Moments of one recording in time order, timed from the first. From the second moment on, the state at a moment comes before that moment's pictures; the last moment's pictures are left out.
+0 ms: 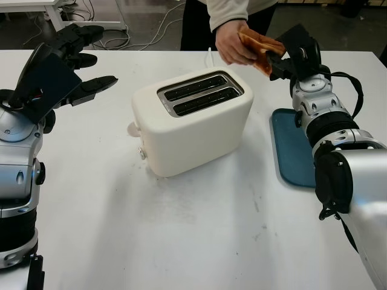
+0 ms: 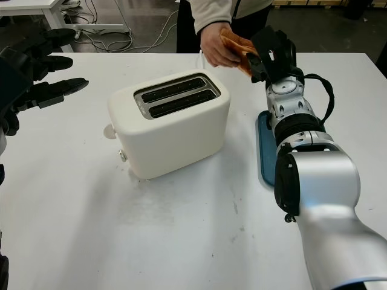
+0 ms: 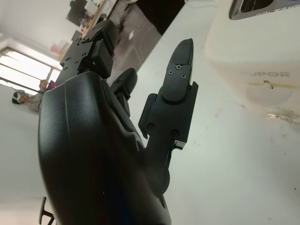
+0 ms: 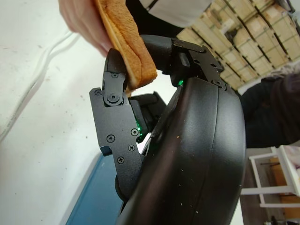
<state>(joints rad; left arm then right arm) -0.48 0.56 0.15 -0.38 0.04 0.63 -0.29 -1.23 -0.34 -0.09 1.35 -0.18 -0.03 -0.14</state>
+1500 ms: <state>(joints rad) -0.08 0.22 0.14 -0.70 0.01 0.61 -0.05 -0.34 -0.22 -0.11 0.27 0.07 -0.17 0.26</state>
